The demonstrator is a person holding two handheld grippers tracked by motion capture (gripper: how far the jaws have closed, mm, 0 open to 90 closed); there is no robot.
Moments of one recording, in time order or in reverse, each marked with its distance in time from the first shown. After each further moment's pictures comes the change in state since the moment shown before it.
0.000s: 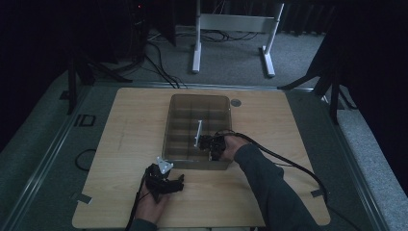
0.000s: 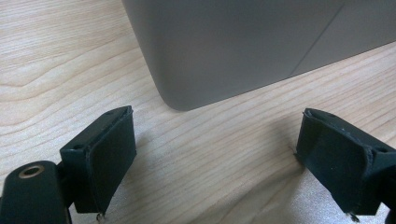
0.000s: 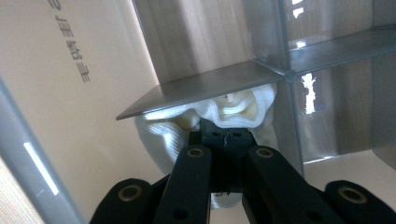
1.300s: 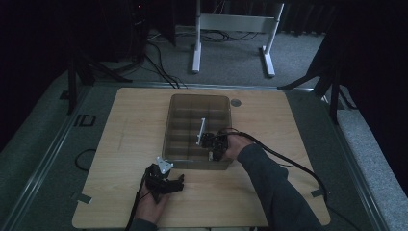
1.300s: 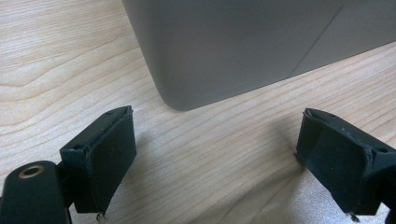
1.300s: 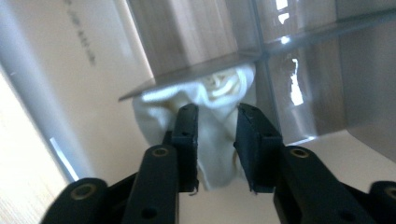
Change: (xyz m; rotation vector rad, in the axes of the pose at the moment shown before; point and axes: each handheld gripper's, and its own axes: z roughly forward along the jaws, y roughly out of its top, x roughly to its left) left arm 0.000 0.000 0.000 0.000 0.000 0.000; right arm 0.004 -0.010 -0.014 -0.034 -0.048 0.031
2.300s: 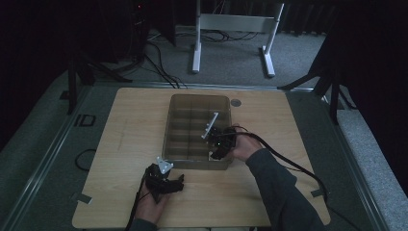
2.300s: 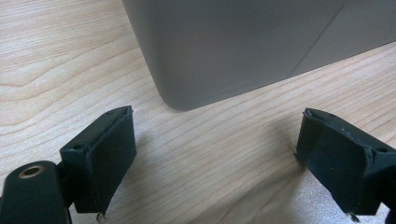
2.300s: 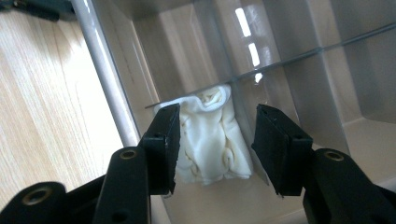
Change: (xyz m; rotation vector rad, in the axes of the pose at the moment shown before) left arm 0.000 0.000 0.000 0.000 0.001 0.001; right arm 0.010 -0.025 -0.036 -0.261 -0.067 0.039
